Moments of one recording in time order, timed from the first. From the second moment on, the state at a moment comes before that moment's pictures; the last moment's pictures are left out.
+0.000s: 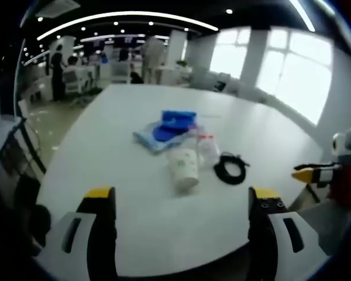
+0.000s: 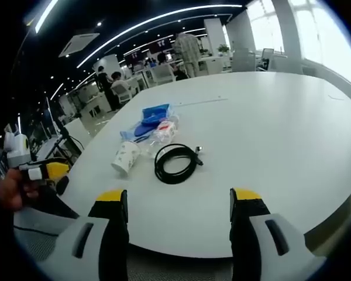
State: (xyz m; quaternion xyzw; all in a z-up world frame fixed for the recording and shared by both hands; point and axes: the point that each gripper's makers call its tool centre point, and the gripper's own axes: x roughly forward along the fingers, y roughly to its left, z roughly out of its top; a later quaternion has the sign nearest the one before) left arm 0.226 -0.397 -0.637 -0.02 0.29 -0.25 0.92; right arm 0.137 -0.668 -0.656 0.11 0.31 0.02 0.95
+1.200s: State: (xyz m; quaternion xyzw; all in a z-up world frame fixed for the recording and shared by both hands) left arm 0.208 -0.450 -0.651 0.01 0.33 -0.33 0.88; right arm 0.138 -0.667 -0.649 0.14 0.29 0.02 0.95
